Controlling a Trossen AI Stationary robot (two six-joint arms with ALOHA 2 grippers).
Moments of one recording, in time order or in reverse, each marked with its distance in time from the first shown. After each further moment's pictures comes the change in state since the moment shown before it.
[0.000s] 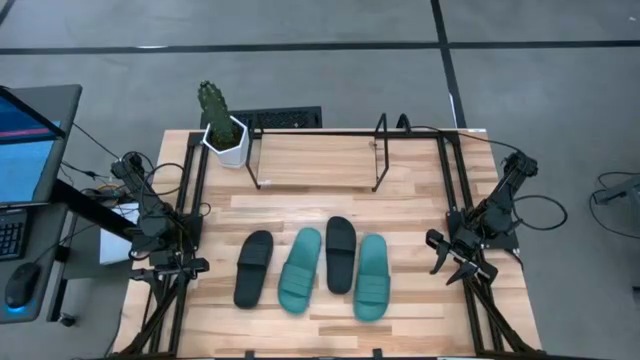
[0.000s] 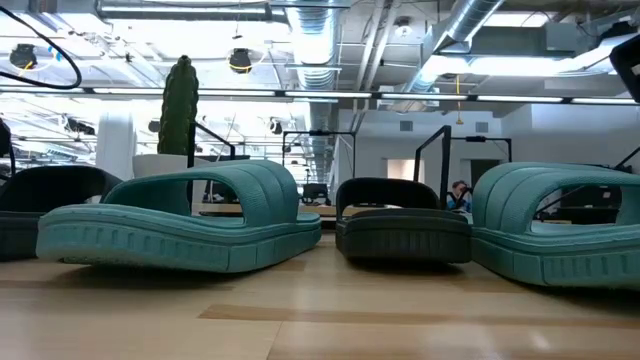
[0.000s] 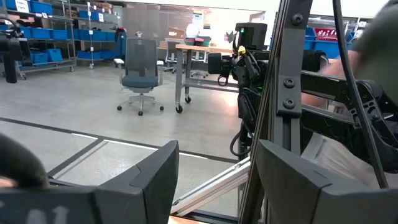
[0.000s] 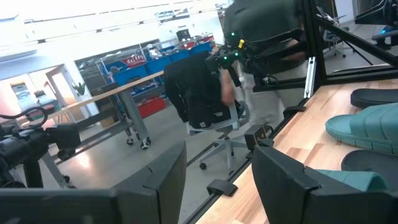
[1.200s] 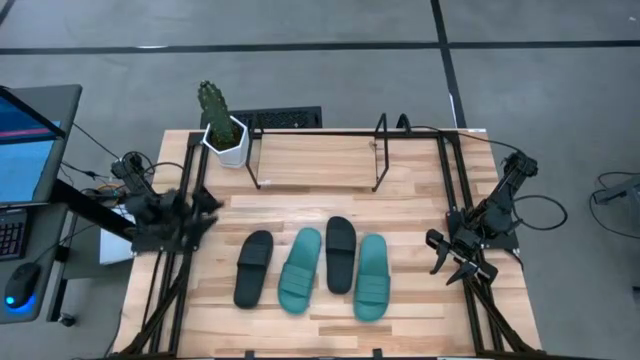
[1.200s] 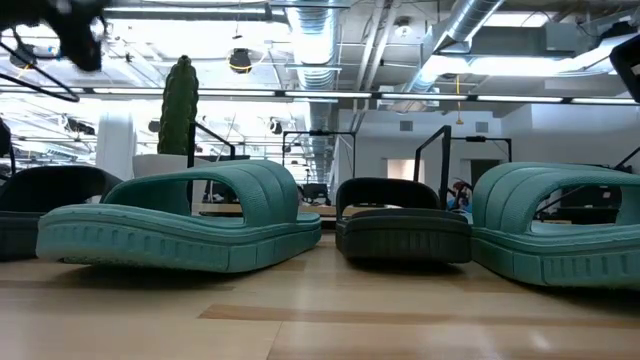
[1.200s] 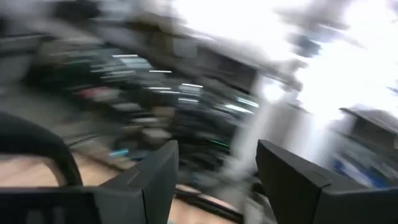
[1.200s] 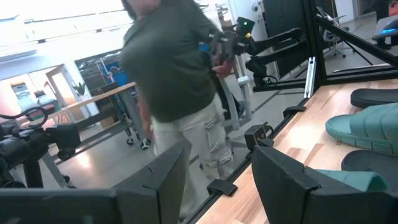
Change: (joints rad) left arm 0.000 0.001 -0.003 0.596 -1.491 0.123; right arm 0.000 0.000 0.000 0.000 0.000 0.000
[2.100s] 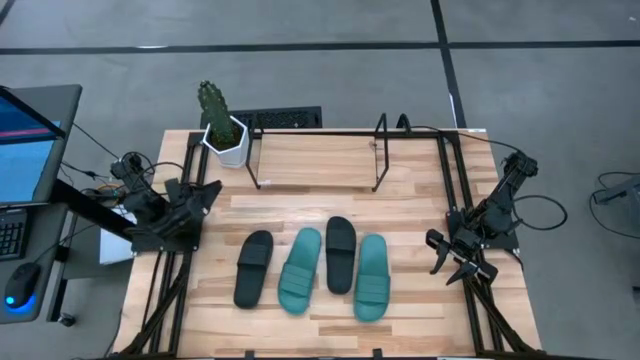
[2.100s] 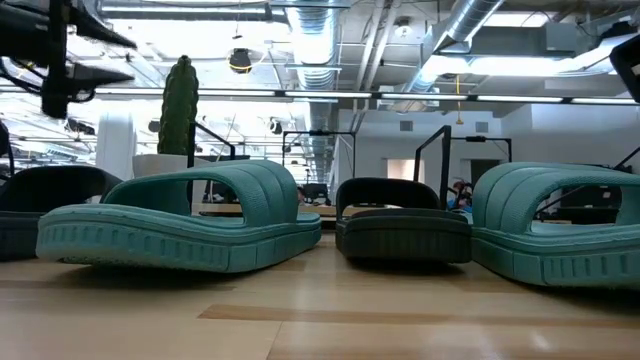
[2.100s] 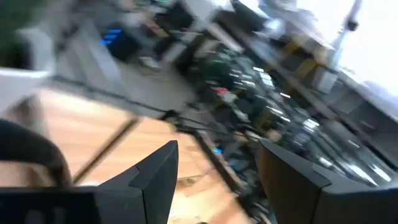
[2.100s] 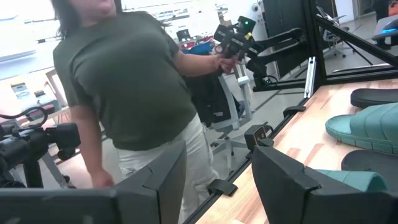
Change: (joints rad) left arm 0.011 -0.001 0.002 0.042 -0.510 -0.159; right arm 0.000 0.000 0.000 0.000 0.000 0.000
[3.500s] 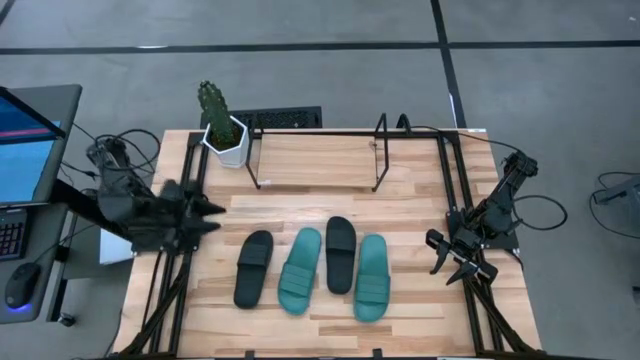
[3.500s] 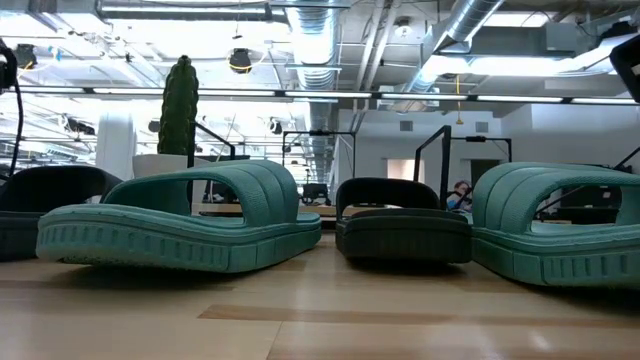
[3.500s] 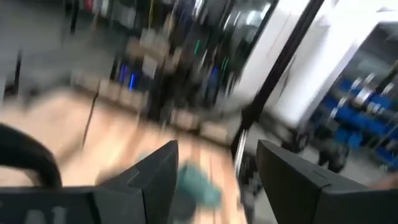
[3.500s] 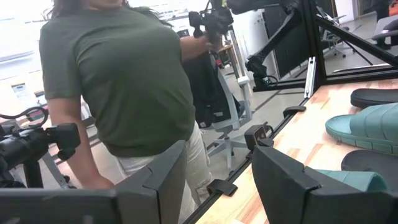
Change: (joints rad) left arm -0.007 0.483 0.732 -1.033 0.637 -0.394; right arm 0.000 0.000 0.000 0.000 0.000 0.000
